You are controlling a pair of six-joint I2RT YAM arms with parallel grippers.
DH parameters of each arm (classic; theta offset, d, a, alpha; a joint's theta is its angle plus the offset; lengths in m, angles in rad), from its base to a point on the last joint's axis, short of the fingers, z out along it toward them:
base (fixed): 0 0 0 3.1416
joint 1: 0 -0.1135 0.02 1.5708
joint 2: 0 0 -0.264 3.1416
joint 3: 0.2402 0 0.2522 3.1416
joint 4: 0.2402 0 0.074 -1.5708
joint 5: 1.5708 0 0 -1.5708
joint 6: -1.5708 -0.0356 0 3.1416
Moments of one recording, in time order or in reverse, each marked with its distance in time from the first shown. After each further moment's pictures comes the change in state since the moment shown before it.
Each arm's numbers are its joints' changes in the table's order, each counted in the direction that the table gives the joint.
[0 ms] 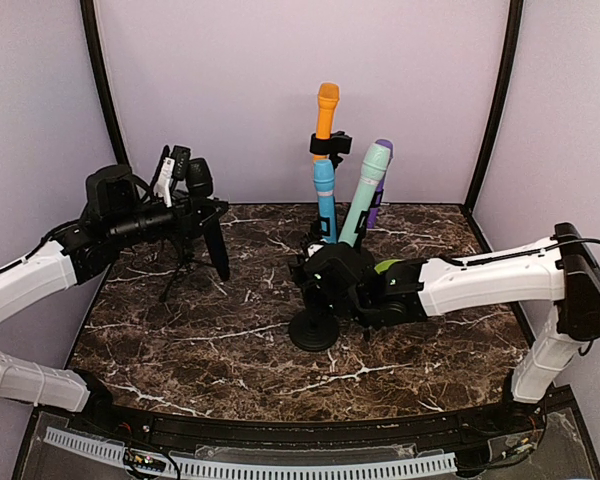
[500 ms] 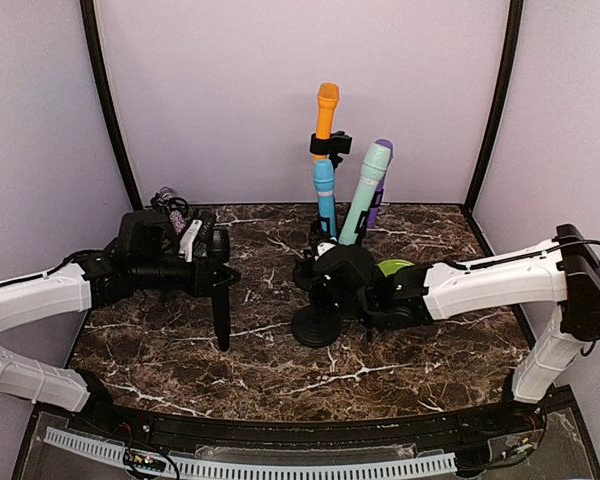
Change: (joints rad) left arm 0.079 0.016 -0.198 0.133 0.000 0.144; right arm 0.019 -0.017 -0.068 -0.111 0.035 -0.014
